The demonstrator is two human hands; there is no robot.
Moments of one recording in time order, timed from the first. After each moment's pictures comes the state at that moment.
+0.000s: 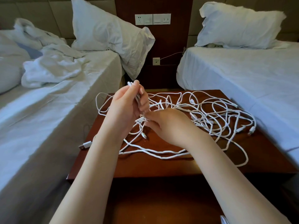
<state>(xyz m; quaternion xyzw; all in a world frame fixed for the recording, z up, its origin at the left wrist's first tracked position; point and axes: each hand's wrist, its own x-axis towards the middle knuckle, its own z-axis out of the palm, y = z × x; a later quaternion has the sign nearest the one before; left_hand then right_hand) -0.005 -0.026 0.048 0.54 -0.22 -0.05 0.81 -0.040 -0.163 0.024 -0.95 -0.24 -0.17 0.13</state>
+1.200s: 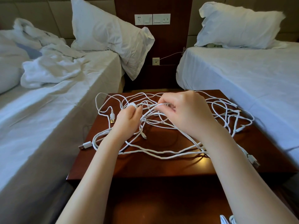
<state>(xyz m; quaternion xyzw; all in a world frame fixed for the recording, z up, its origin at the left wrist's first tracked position) 0.024 -0.019 -0.008 0.85 -0.15 0.07 0.49 -0.042 -0.187 0.045 -0.89 -0.20 -0.36 0.19</state>
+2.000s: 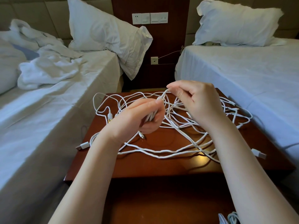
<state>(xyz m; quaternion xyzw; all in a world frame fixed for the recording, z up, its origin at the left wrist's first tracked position) -0.022 -0.029 0.051 0.61 -0.41 -0.24 0.63 -0.036 -0.219 0.046 -0.86 -0.15 -0.39 0.29</state>
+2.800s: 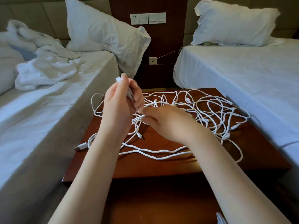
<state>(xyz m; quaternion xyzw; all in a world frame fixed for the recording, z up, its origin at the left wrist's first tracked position) -0.018 -0.042 0.058 0.49 -0.22 0.03 0.84 -0.051 -0.169 0.045 -0.97 -0.18 -0.09 0.15</state>
